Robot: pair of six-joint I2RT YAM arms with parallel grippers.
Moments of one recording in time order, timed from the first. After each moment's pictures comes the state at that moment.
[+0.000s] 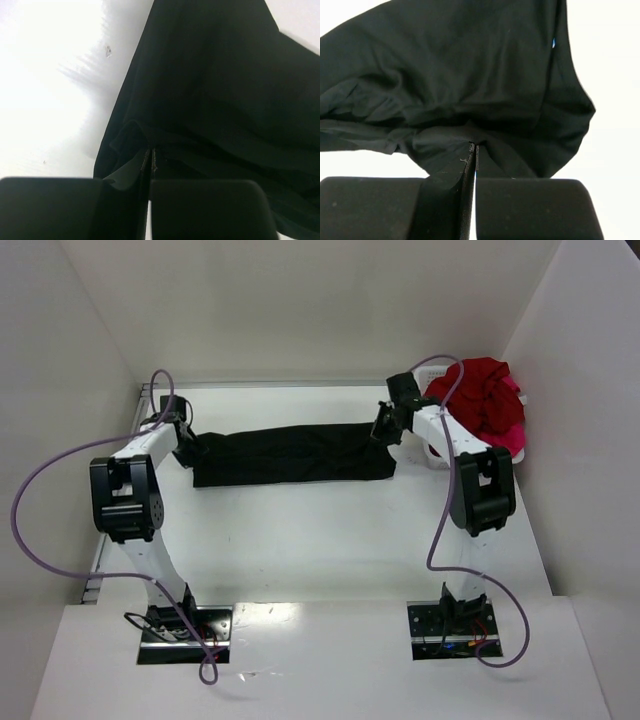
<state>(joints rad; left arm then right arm) 0.13 1.89 1.36 -0.57 -0.05 -0.55 0.25 1.94 1.57 -0.61 -0.13 0.56</state>
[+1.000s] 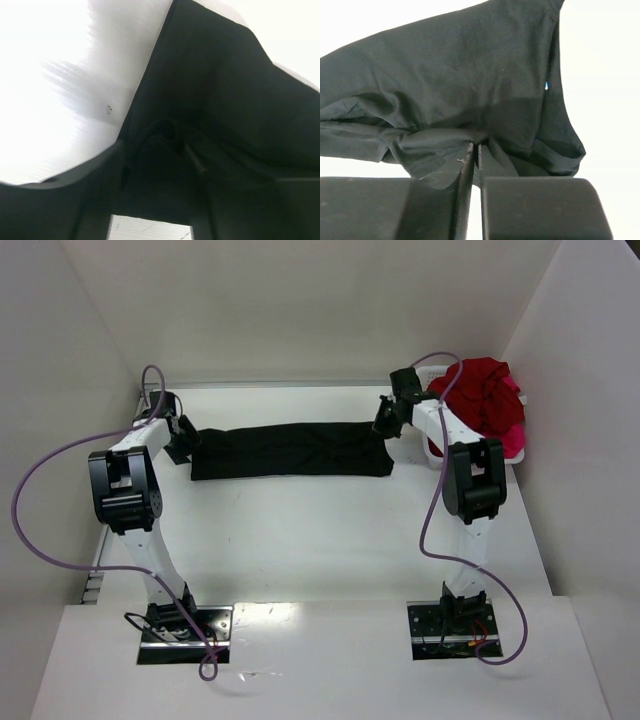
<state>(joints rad) 0.19 2.01 1.47 -0.51 0.03 -0.50 0.20 2.08 1.70 -0.58 -0.18 0.54</state>
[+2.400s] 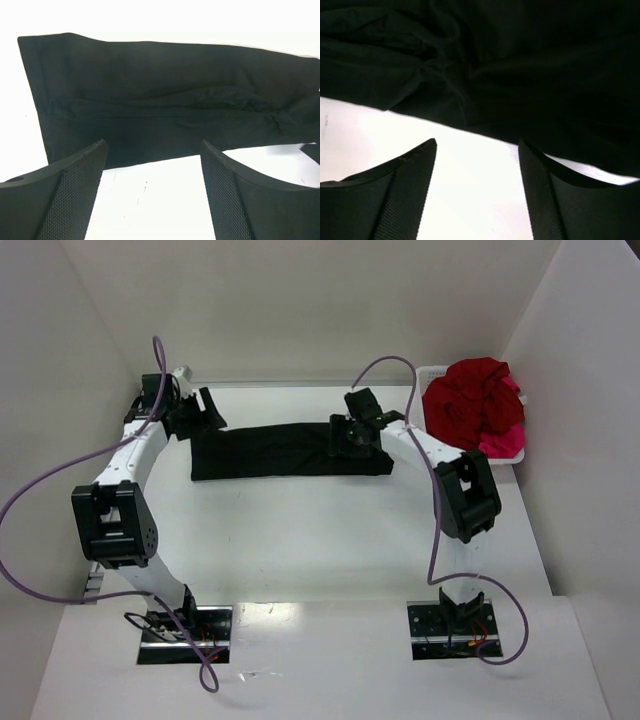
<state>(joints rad) 0.11 1.71 1.41 -0.46 0.31 -0.26 0.45 1.94 1.51 -0.47 -0.07 0.43</state>
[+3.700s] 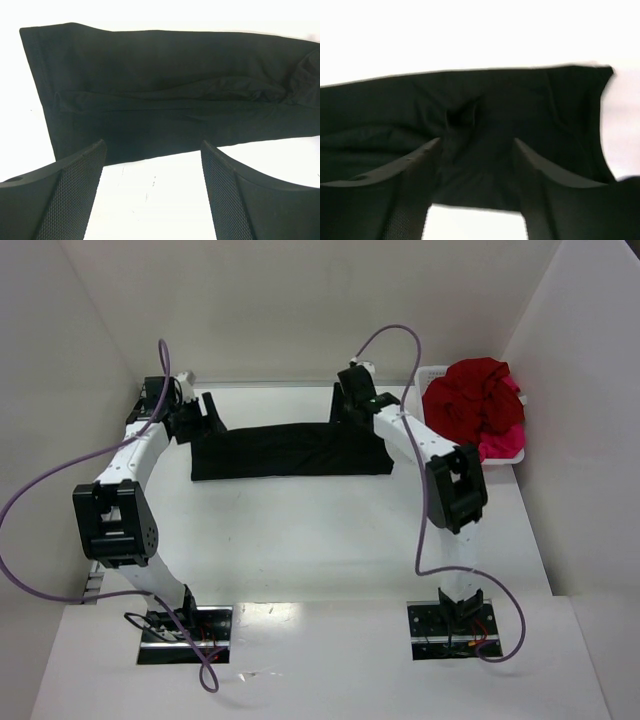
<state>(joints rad) 0.11 1.70 1.40 -0.48 0.30 -0.21 0.46 2.12 1.82 -0.44 0.25 0.45</state>
